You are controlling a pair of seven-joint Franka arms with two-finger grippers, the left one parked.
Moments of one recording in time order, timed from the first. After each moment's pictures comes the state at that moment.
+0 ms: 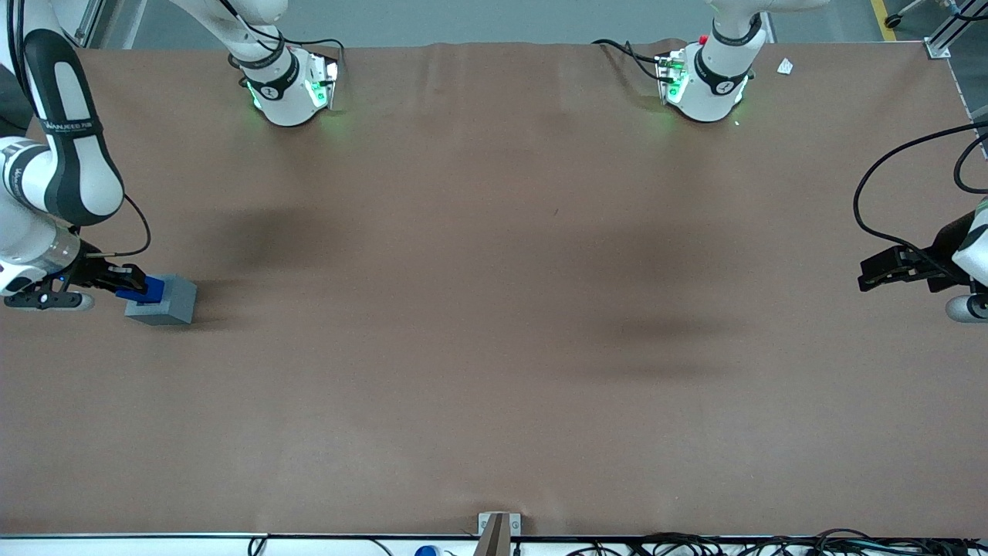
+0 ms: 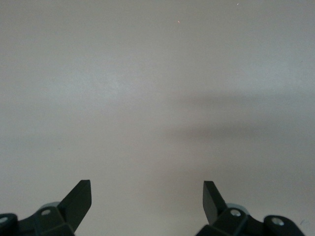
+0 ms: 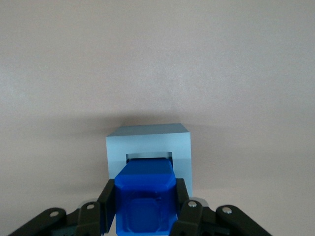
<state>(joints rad) -0.30 0.24 -0.05 -2.12 0.00 2.40 -0.34</state>
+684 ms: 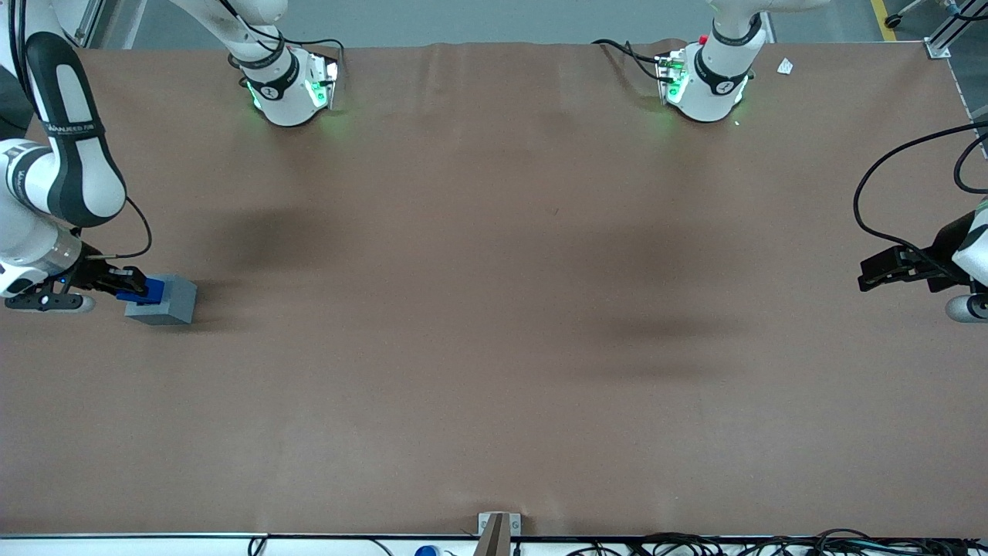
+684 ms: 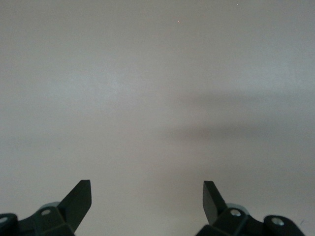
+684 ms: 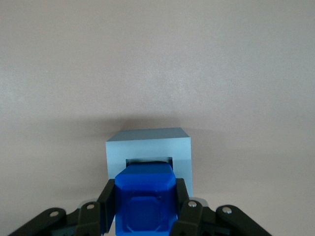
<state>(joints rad) -0.30 0.25 -0.05 -2.12 0.00 2.42 -0.34</state>
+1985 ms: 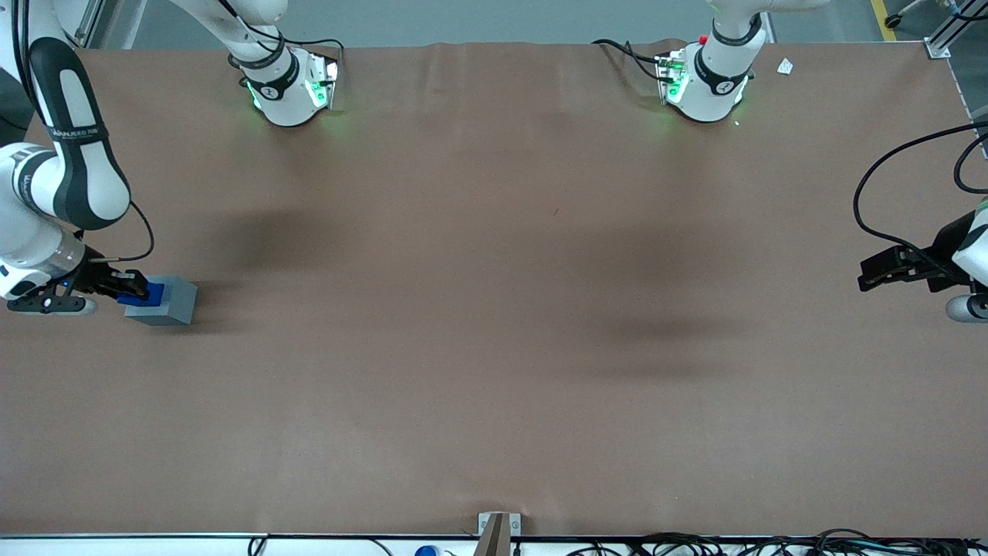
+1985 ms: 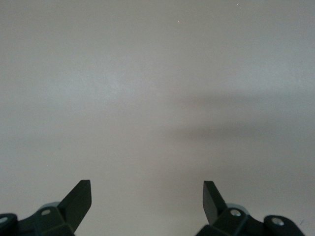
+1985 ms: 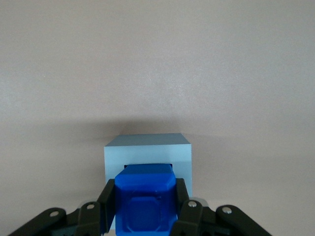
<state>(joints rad) -0.30 0.26 -0.05 -2.12 0.00 2.45 -0.34</state>
